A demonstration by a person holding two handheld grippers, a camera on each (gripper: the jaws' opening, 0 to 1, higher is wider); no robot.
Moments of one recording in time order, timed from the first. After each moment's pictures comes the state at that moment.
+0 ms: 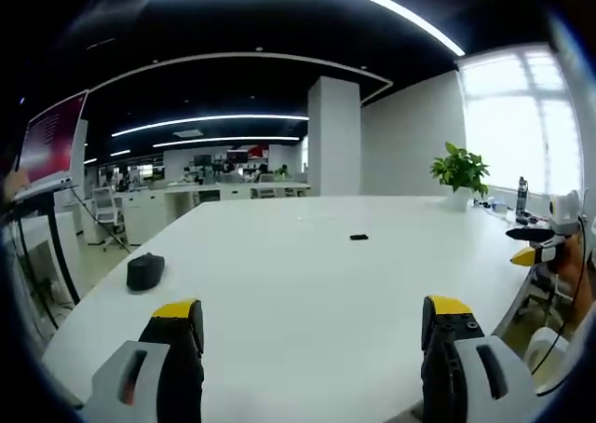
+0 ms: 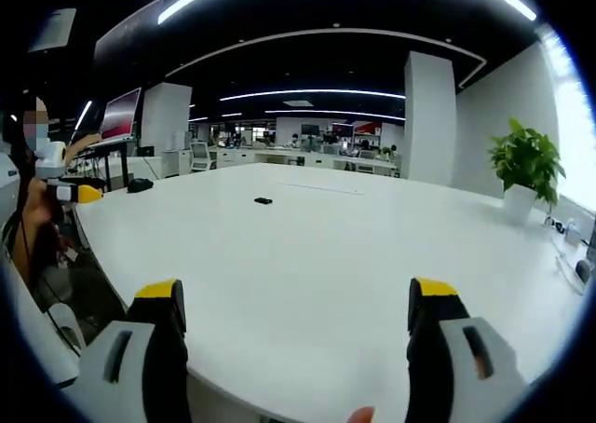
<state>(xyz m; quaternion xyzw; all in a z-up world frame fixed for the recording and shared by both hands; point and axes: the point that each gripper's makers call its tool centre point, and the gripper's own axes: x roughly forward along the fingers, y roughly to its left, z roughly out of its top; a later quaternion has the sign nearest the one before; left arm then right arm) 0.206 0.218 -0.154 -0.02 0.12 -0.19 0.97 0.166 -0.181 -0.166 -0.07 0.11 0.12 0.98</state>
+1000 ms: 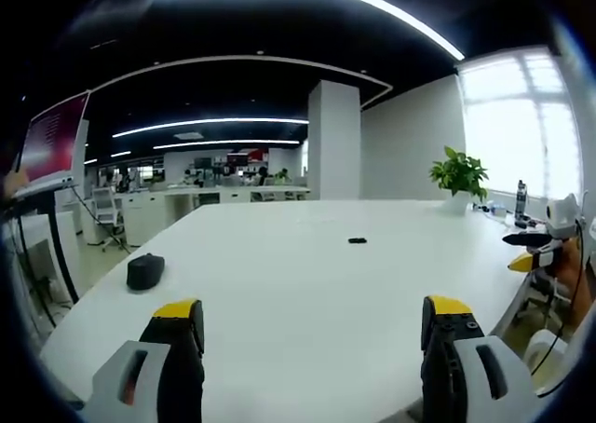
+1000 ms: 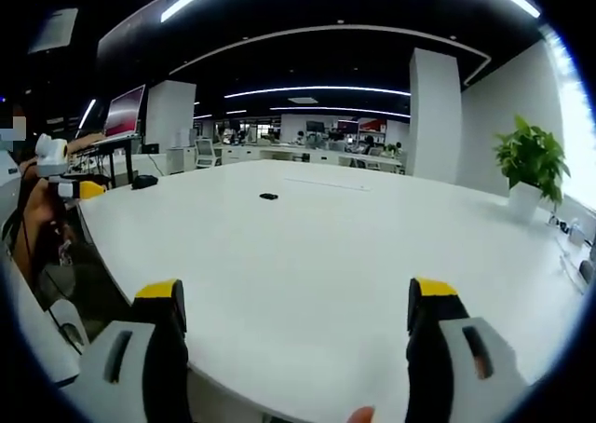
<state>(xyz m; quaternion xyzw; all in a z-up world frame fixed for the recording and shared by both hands) 0.202 0.218 -0.151 -0.02 0.11 -0.19 0.98 0.166 -0.176 -0.171 -0.07 0.12 0.13 0.98</state>
